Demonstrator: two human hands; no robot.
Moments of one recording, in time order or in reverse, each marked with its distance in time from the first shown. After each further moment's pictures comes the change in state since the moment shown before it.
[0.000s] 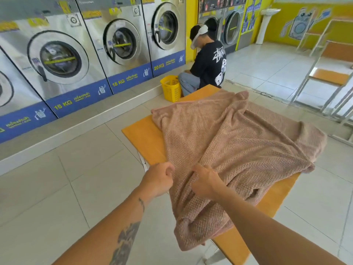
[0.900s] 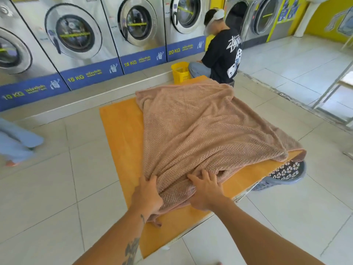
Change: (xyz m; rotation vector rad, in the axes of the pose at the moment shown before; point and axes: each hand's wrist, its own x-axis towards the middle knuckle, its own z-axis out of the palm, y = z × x) left_hand -0.020 0.136 0.177 0.152 0.035 -0.472; right_hand 0.000 0.207 -0.080 -0.425 -0.173 -0.143
